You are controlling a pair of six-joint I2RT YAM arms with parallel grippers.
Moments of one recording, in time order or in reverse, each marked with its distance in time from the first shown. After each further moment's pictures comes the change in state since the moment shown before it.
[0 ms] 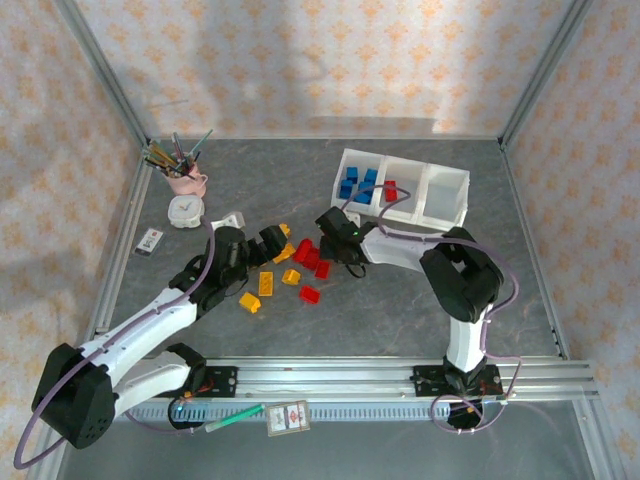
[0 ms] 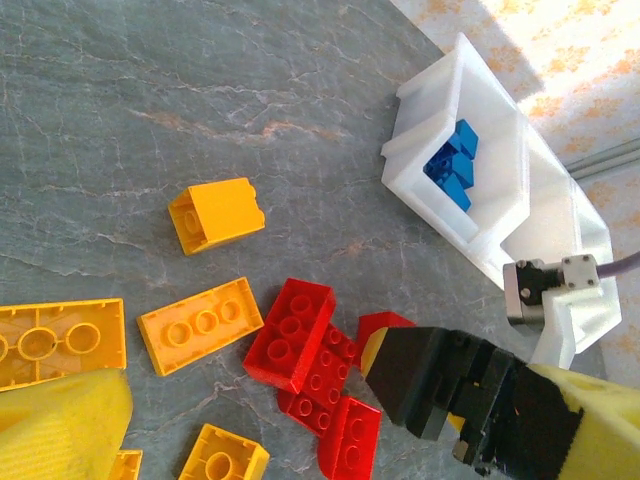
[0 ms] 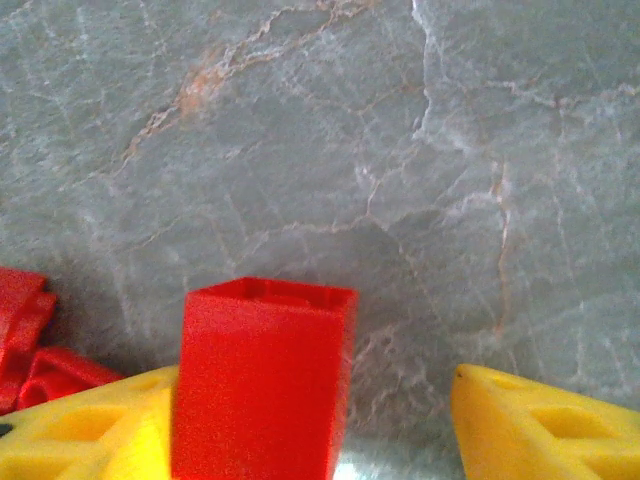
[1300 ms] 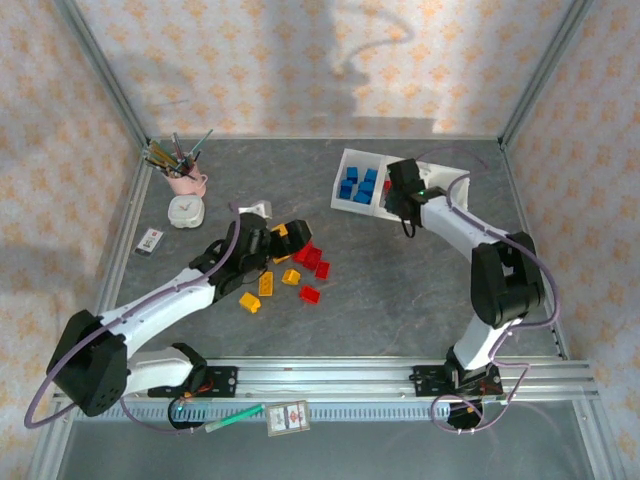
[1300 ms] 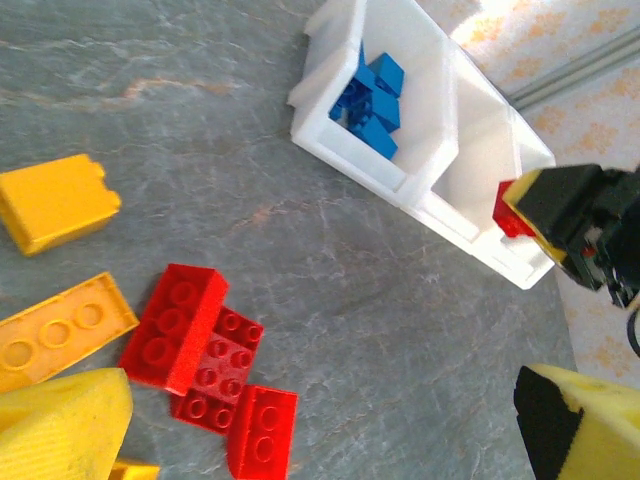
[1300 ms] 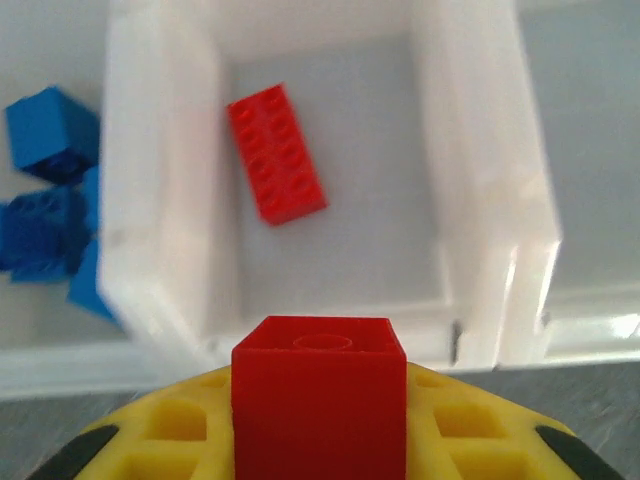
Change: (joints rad) left arm -0.090 0.195 0.156 0.050 0.084 0.043; right arm -0.422 -0.151 0.076 -0.052 0.077 -0.169
